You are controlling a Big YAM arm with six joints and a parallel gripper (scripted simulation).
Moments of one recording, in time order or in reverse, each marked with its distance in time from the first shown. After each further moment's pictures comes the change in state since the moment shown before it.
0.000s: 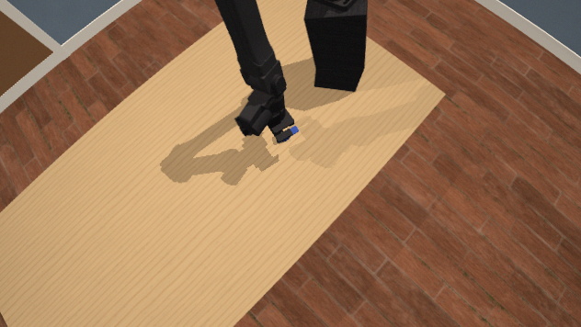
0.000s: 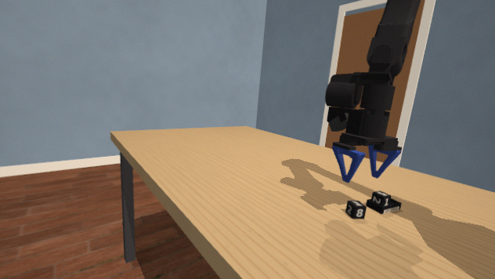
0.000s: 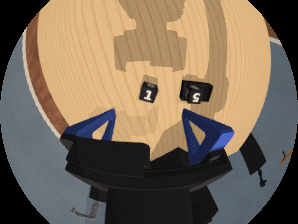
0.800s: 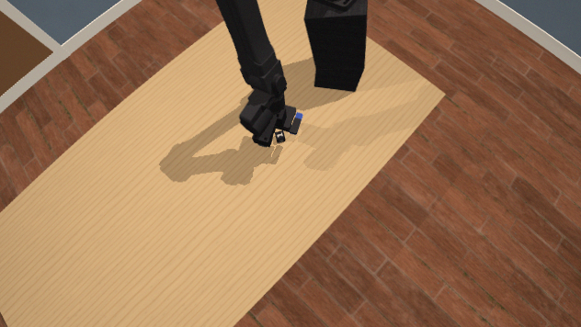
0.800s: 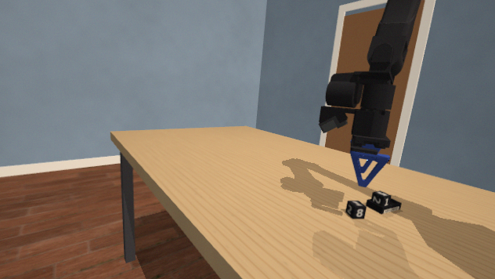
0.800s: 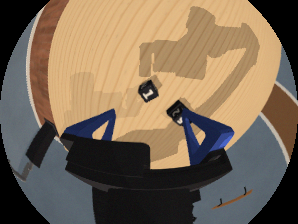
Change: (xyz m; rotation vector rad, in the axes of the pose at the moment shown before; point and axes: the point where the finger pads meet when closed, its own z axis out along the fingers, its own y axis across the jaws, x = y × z) arm 0.001 0.000 -0.002 0.001 0.001 -0.686
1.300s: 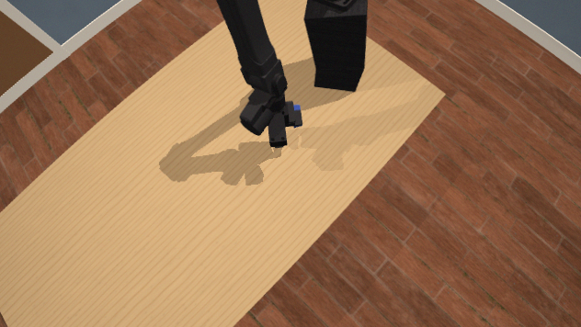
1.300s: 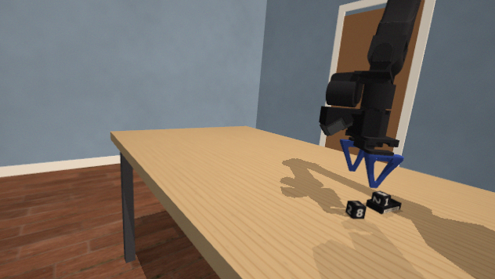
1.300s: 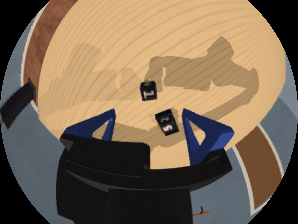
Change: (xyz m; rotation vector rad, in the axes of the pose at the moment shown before) arm 0.000 0.001 -0.001 0.000 0.000 -0.422
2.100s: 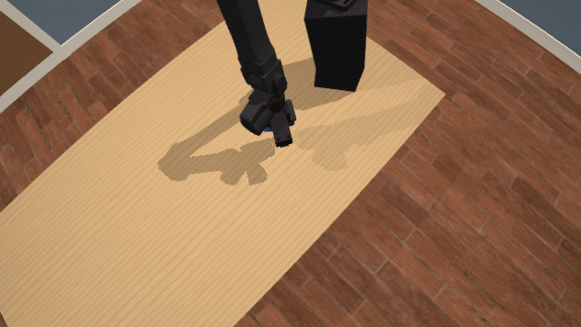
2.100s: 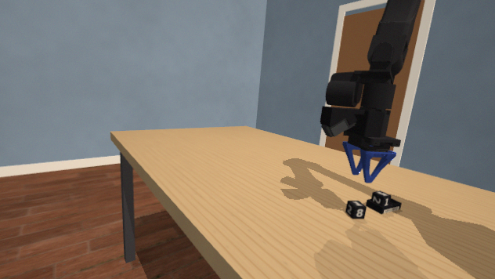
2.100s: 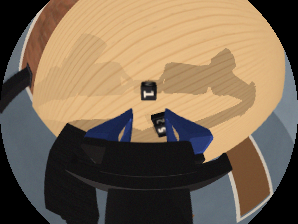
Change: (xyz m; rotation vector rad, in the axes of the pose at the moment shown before) arm 0.000 0.000 0.000 0.000 -0.001 -0.137
